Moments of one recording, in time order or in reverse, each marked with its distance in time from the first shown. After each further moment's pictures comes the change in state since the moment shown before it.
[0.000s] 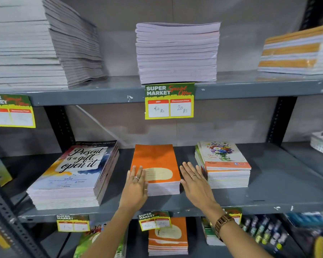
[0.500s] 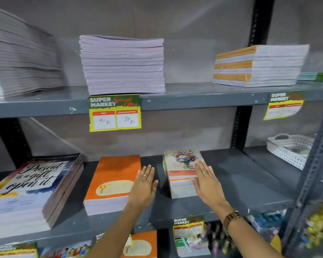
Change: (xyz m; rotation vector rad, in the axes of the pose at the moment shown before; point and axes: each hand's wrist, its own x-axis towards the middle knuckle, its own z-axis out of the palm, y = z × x) left_hand 0.053 0.134 0.036 -0.050 -0.058 0.136; right_hand -0.035 0.141 -0.039 -0.020 0.130 0.271
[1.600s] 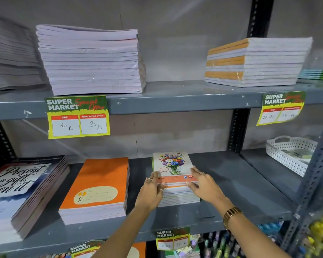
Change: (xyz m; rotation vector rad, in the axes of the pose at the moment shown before) left_hand 0.038 0.056 0.041 -0.298 -0.106 -0.142; right_hand 0.039 0.052 -0.006 0.286 -0.264 0.022
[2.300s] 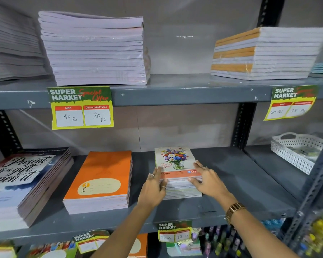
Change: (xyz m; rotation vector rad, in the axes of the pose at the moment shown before) left_hand -0.006 -0.004 0.009 -0.039 0.042 0.017; right_hand -0.002 0.003 0.000 0.016 -0.010 0.003
